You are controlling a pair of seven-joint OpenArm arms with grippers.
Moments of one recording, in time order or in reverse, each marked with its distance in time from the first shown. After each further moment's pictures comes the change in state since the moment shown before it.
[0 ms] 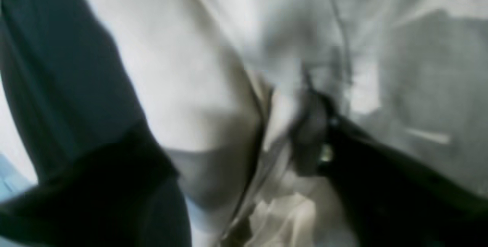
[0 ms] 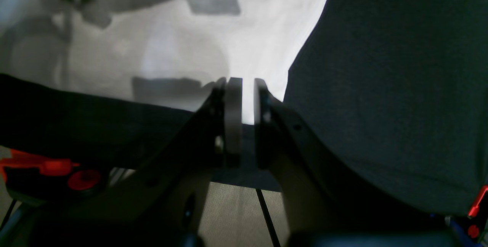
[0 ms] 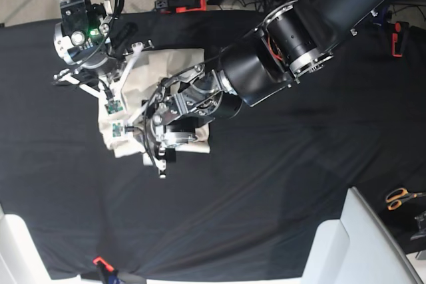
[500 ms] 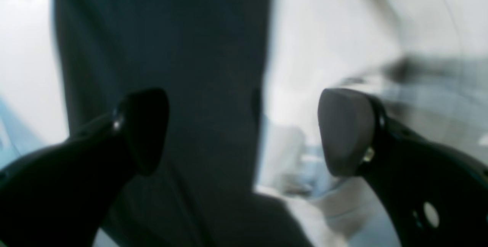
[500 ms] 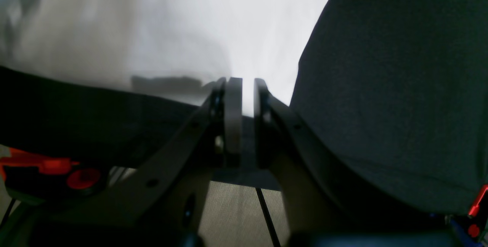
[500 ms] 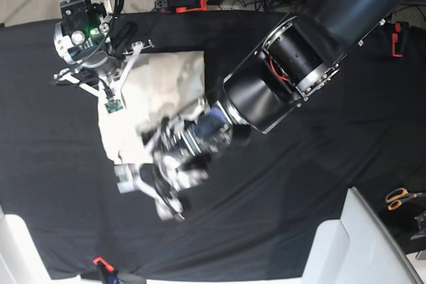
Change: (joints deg) left arm -4.8 0.0 -13.1 1.6 0.3 0.0 1.0; right arm -0.2 0.0 -0.1 0.0 0.0 0.0 0.0
